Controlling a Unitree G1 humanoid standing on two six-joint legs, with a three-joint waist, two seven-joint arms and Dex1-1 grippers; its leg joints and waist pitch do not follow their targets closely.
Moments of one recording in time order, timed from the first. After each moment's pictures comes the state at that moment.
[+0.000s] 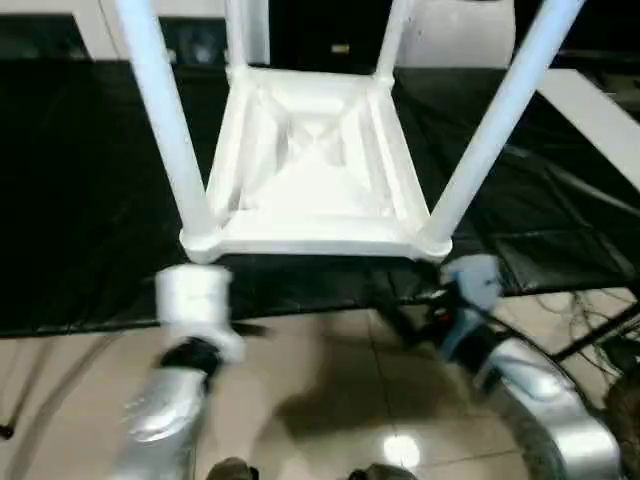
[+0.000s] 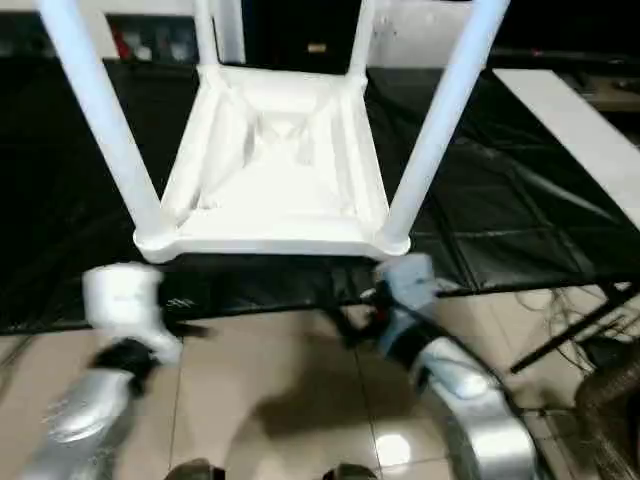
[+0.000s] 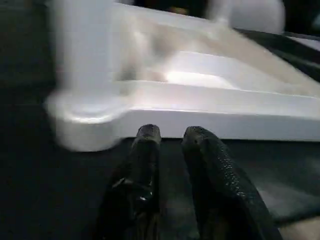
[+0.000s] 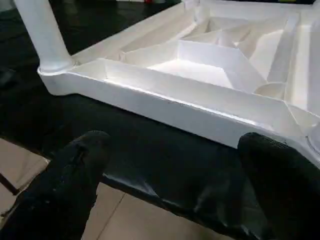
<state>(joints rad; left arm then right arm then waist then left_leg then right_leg) 0.19 -0.04 0.04 -0.46 -0.04 0.35 -0.17 0.05 -0.20 0.09 -0.38 0.23 0.46 0.43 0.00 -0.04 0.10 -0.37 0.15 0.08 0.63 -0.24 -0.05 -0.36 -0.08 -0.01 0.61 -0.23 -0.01</state>
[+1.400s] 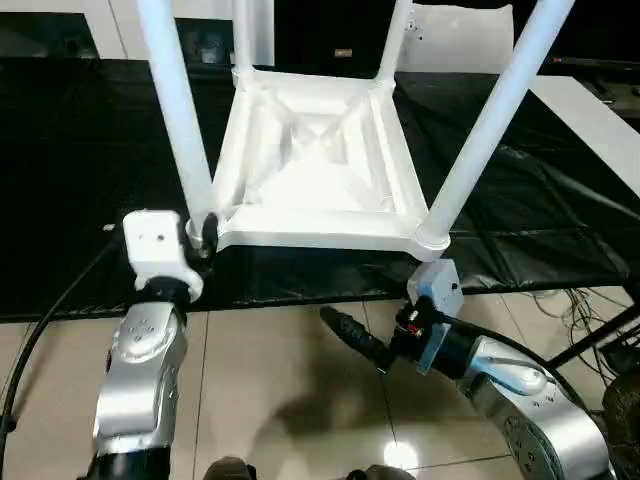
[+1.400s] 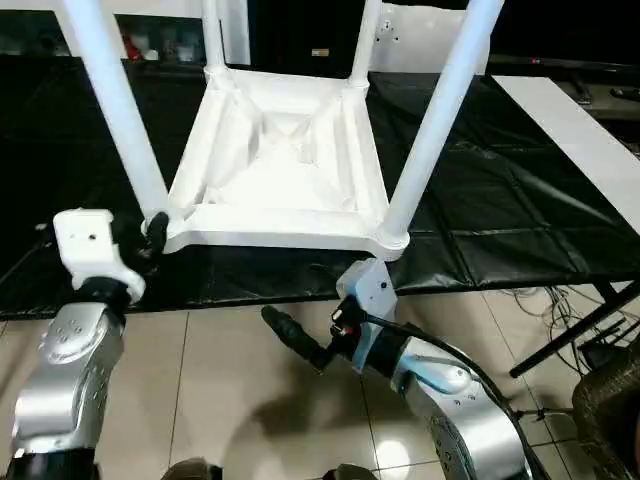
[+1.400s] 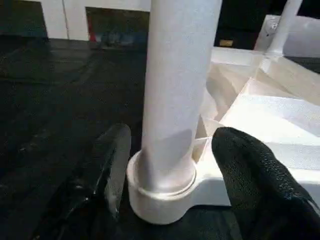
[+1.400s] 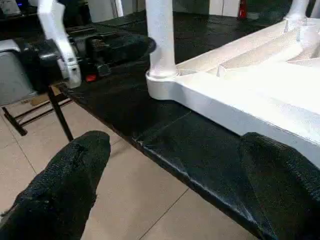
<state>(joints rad) -0.18 0.08 0.15 -0.09 -0.04 0.26 -0.08 0.01 -0.27 0.20 -0.38 0.31 0.43 0.62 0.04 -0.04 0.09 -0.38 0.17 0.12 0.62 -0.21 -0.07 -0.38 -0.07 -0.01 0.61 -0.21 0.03</state>
